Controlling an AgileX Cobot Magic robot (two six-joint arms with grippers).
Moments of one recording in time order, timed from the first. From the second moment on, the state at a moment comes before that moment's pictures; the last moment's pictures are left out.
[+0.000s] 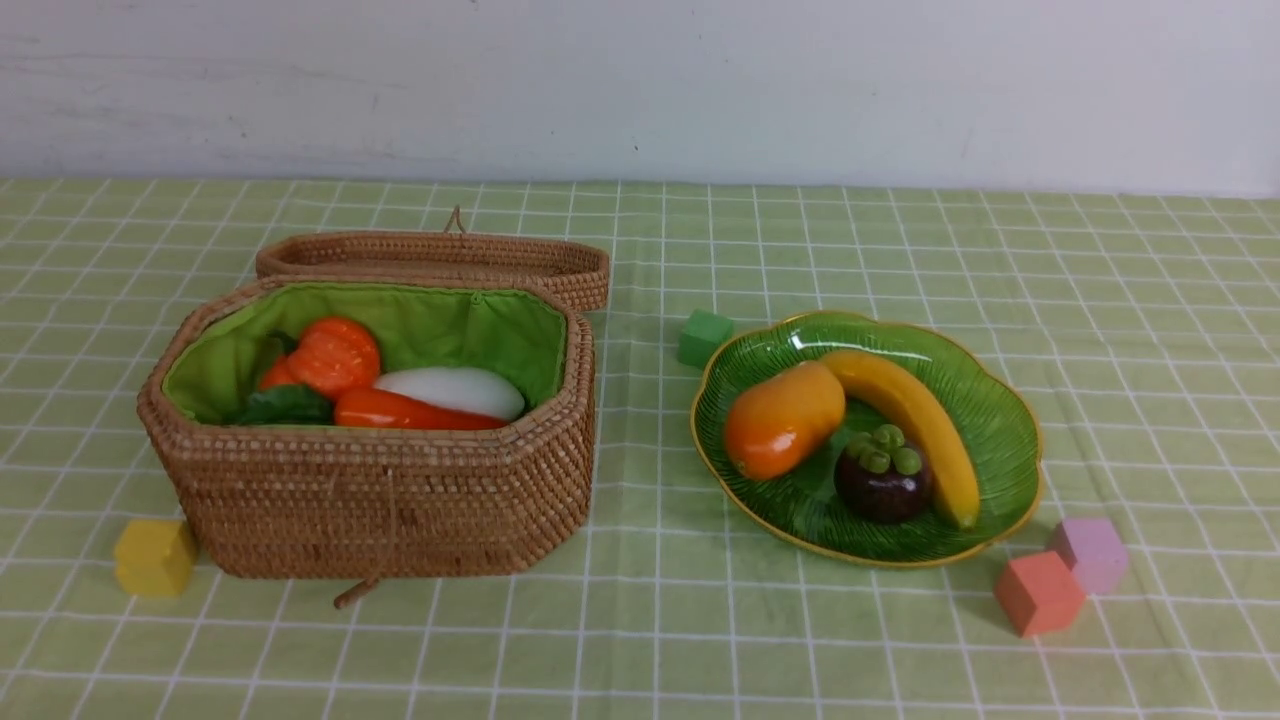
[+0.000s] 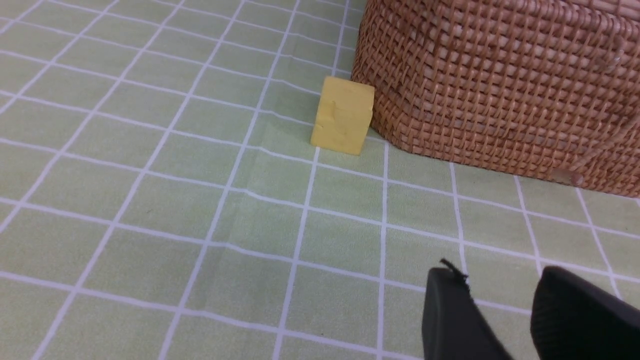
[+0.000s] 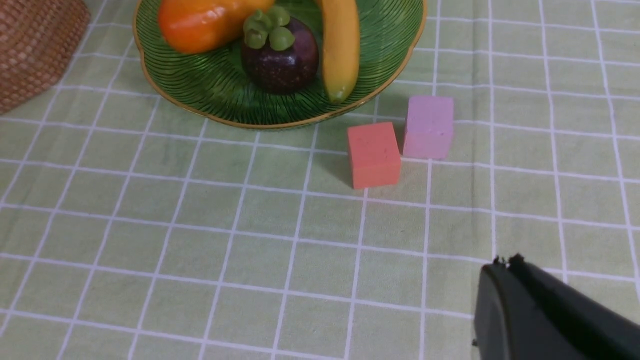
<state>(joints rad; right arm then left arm) 0.24 0.51 -0.57 -0.04 0.79 0.14 -0.04 -0.01 0.03 0.10 0.39 -0.37</state>
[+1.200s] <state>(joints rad) 0.11 0.34 -0.57 -0.05 0.81 0.14 -0.04 -0.01 0.03 0.10 0.39 -0.37</state>
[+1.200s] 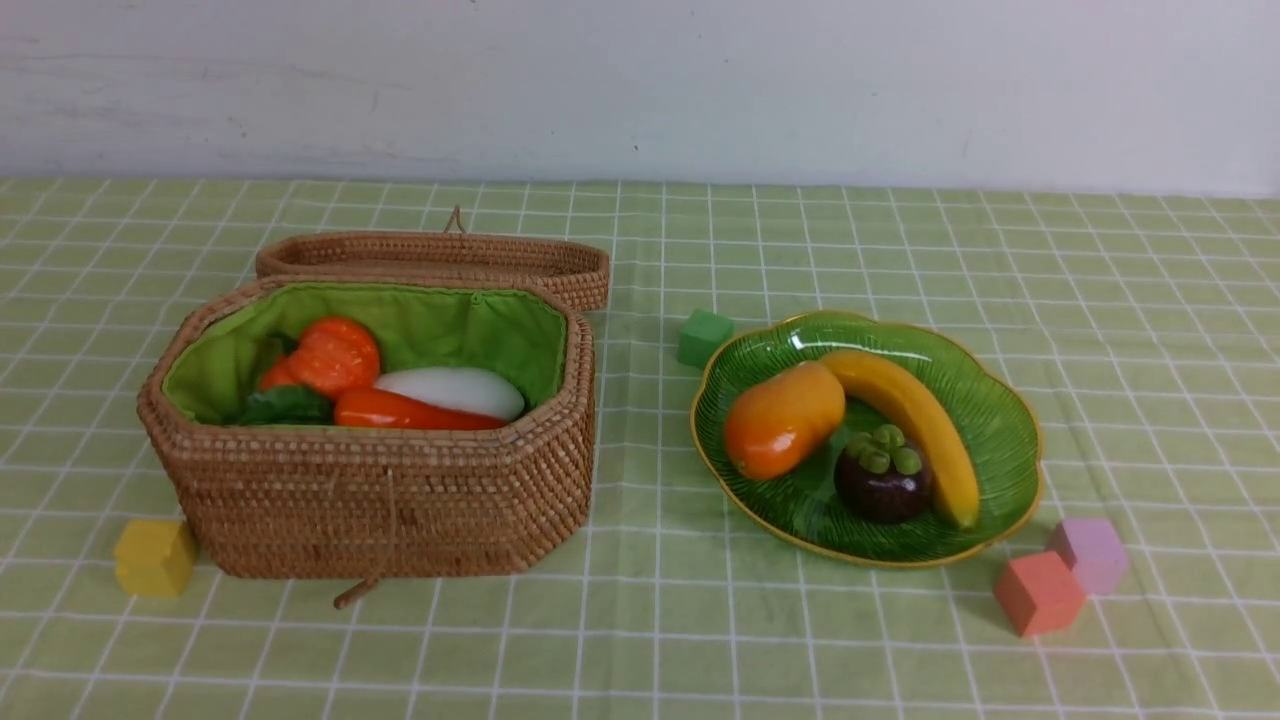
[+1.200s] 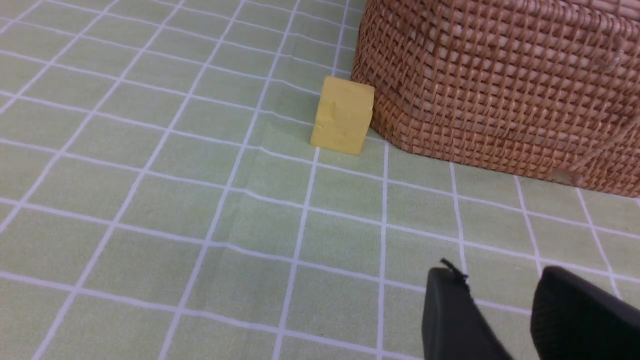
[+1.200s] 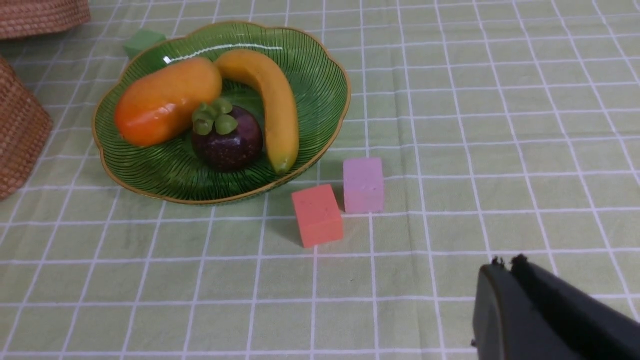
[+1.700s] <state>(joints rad) 0.00 0.26 -0.49 -0.05 0.81 0.14 -0.04 -0.01 0.03 0.10 0.39 -0.37</state>
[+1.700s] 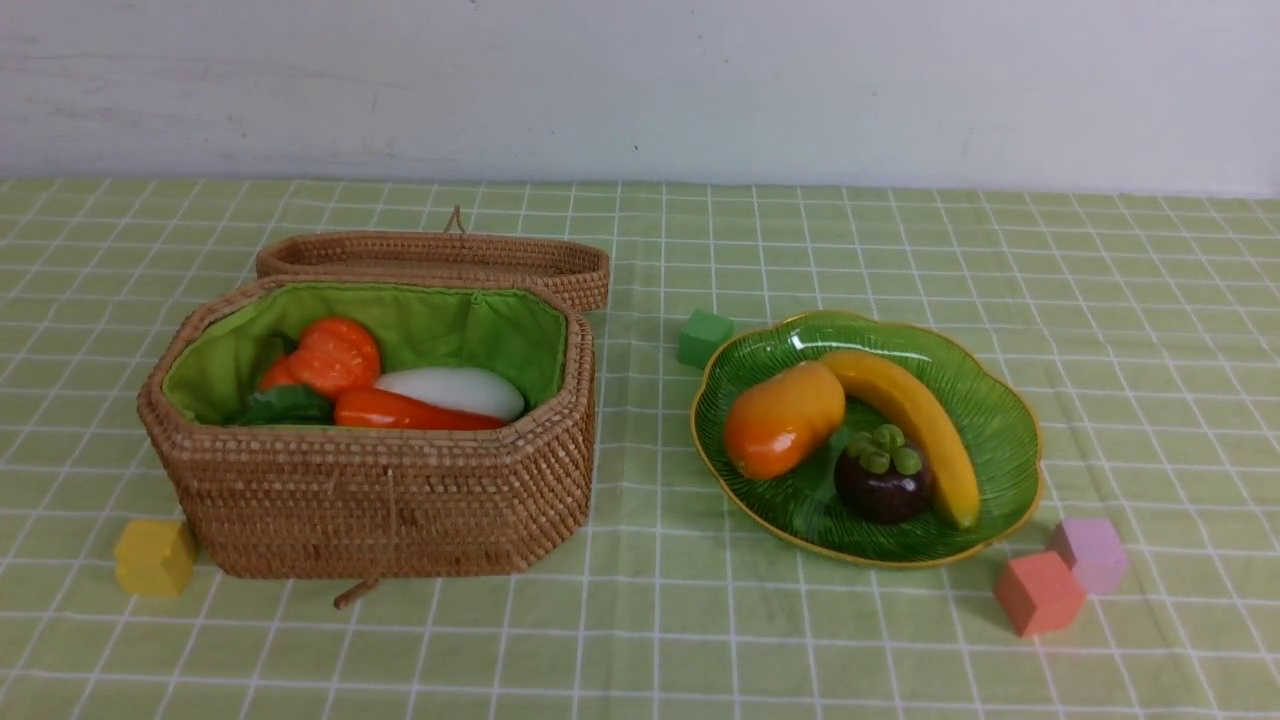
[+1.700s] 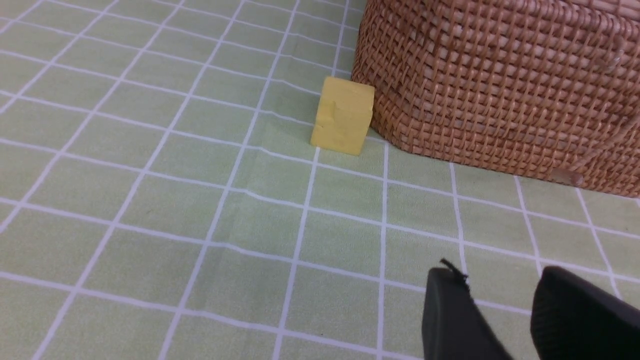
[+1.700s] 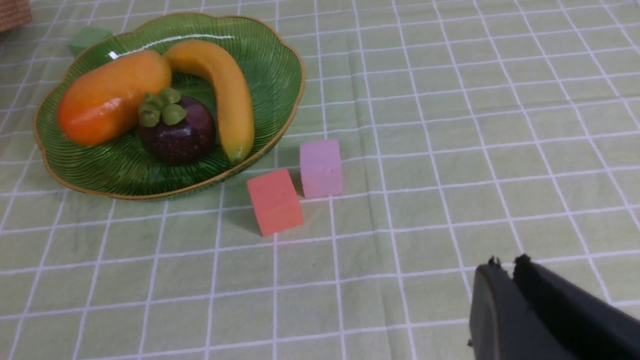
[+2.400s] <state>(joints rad) -0.13 -0.01 -0.05 -0.21 0.46 0.15 -0.04 -0.01 0.03 0.10 0.39 -0.37</state>
